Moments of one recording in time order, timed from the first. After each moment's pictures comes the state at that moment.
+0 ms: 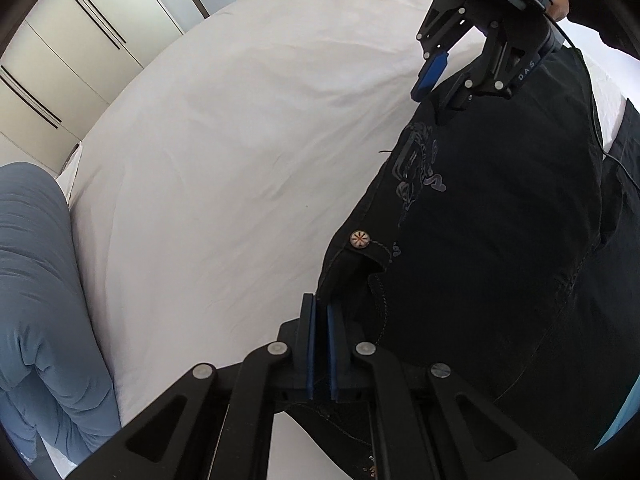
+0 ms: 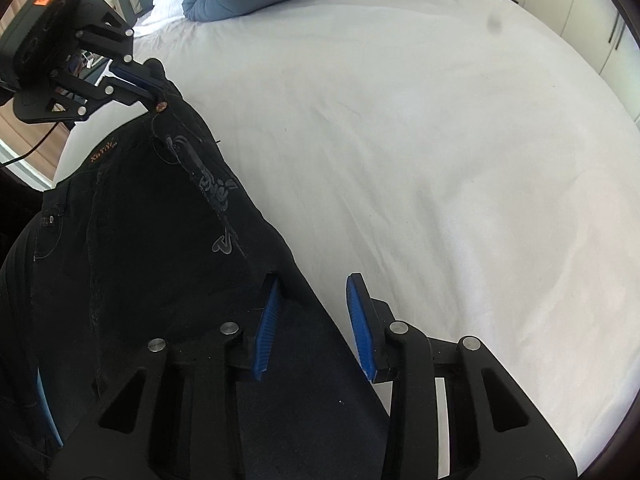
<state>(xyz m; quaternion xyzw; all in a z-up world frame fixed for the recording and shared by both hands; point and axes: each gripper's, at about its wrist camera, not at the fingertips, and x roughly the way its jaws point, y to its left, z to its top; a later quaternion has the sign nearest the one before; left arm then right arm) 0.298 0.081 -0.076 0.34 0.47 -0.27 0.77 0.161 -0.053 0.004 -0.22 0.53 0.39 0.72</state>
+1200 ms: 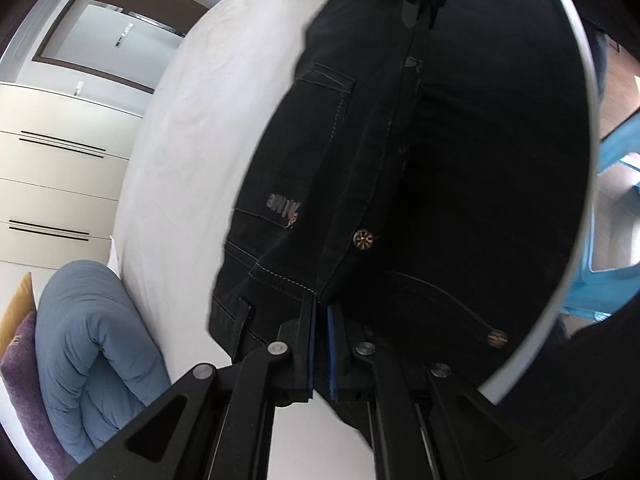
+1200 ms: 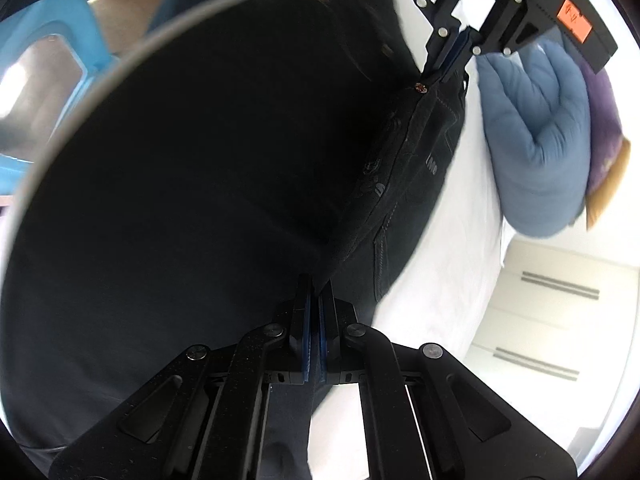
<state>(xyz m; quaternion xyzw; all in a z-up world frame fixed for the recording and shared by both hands) 0.039 0.121 -0.107 0.56 0.36 -0.28 0.69 -0.247 0.058 -0.001 -0.74 0.21 0.39 0.50</state>
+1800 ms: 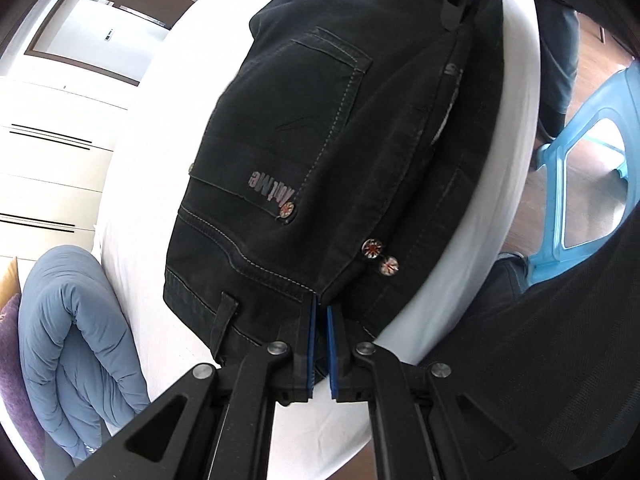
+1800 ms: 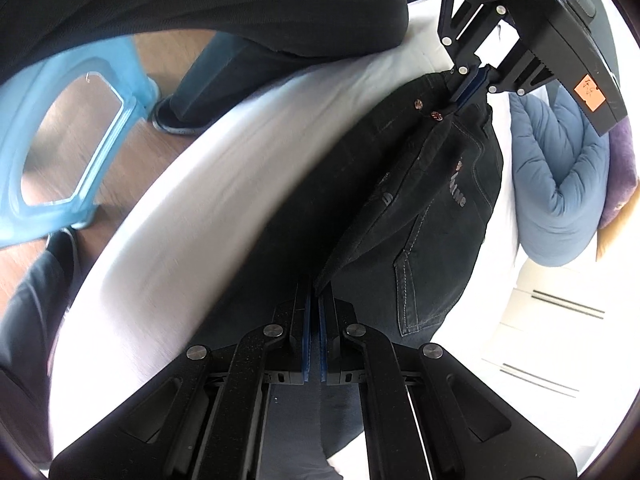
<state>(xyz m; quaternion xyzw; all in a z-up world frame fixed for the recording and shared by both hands) -0.016 0.141 -0.125 0.55 0.37 -0.29 0.69 -0.357 0.143 -0.040 -0.74 0.22 0.41 0.49</state>
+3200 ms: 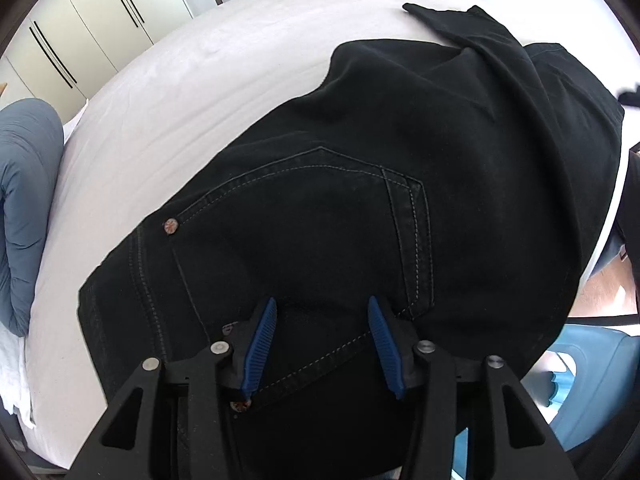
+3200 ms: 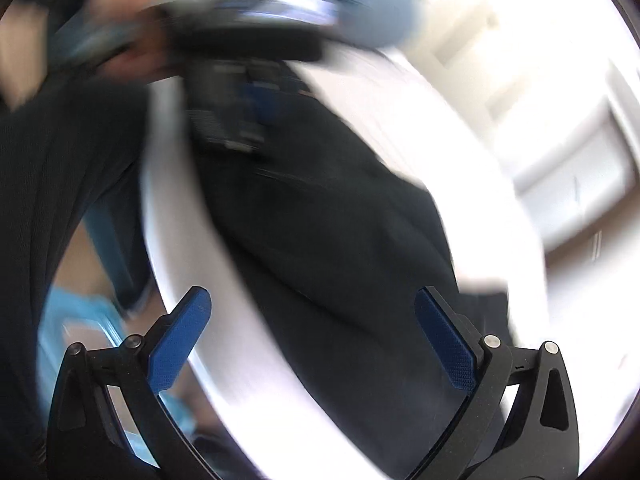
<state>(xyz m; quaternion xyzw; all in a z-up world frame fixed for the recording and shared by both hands) 0.077 0.078 -0.115 0.27 0.48 -0.25 0.80 -0.364 0.053 0.017 -0.33 0.39 0.16 0.85</state>
